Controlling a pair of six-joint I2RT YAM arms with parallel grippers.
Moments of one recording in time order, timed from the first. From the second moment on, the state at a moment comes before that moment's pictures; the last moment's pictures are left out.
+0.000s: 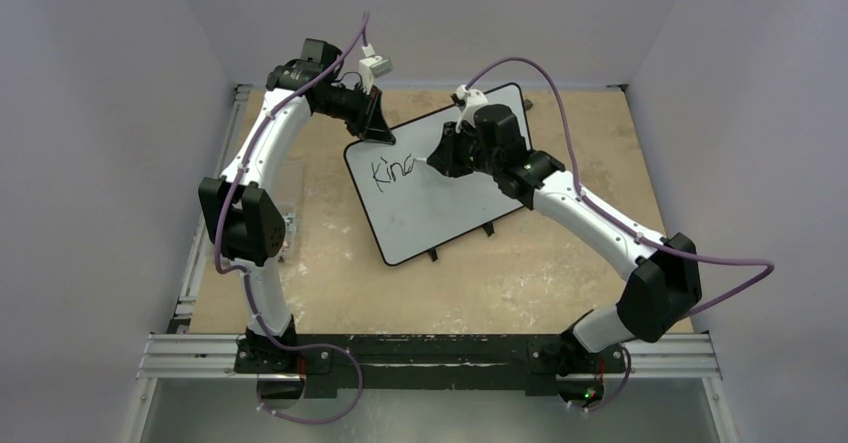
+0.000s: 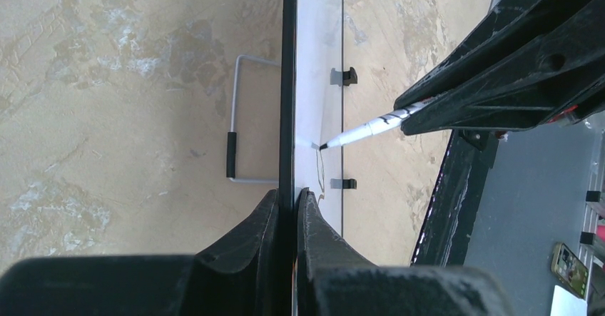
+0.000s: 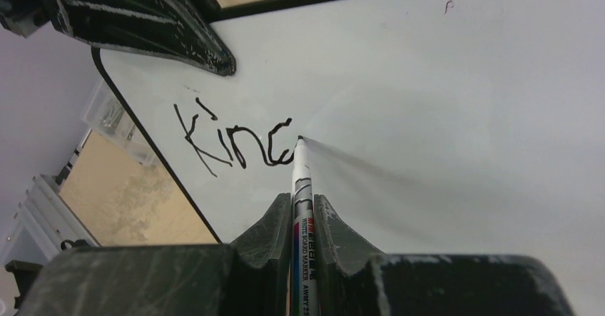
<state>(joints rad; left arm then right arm) -0.22 1.95 1.99 -1.04 0.91 0.34 0.62 1.48 1.27 -0.25 -0.13 0.38</state>
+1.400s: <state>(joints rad) -0.23 1.94 1.99 -1.04 0.90 0.34 0.62 1.45 1.20 -0.22 -0.13 0.40</state>
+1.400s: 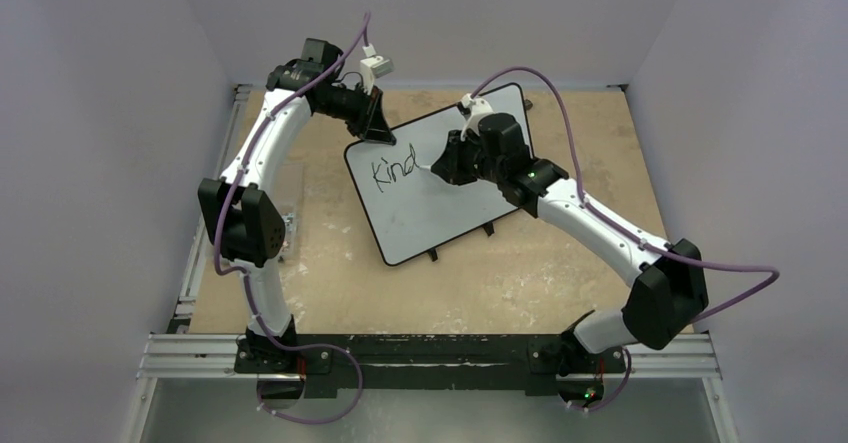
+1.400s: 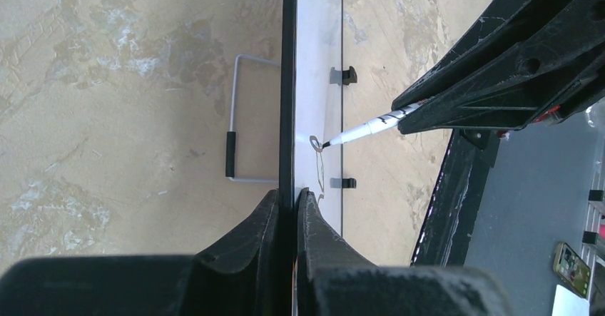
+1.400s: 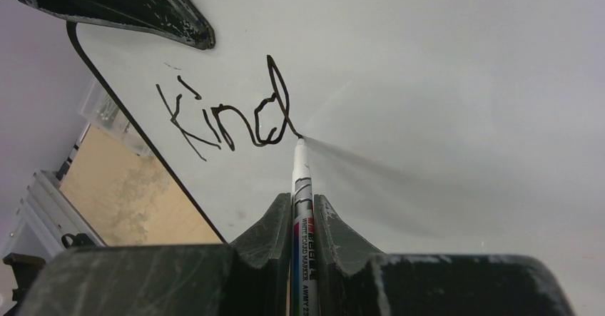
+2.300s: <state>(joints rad) -0.27 1.57 1.59 -0.78 0.75 0.29 0.61 1.15 1.12 -0.28 -0.12 0.34</state>
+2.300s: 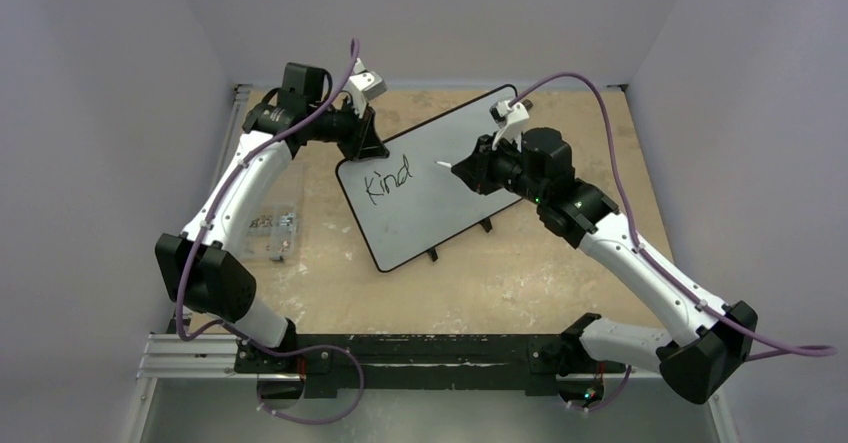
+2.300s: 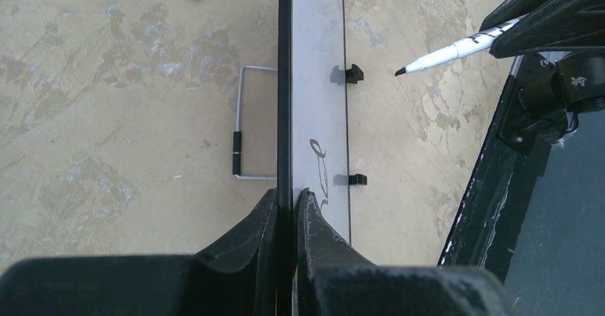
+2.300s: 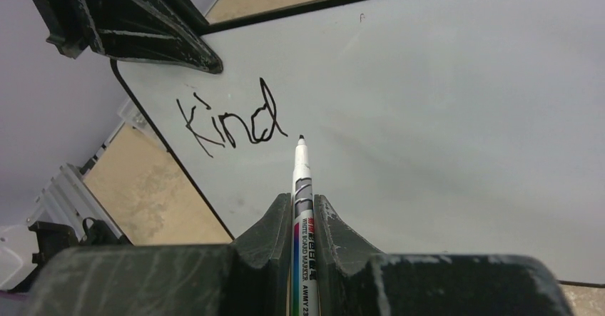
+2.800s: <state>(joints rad) -0.27 1.58 1.59 -0.75 0.77 0.28 0.61 1.08 1.06 -0.22 -0.10 0.28</state>
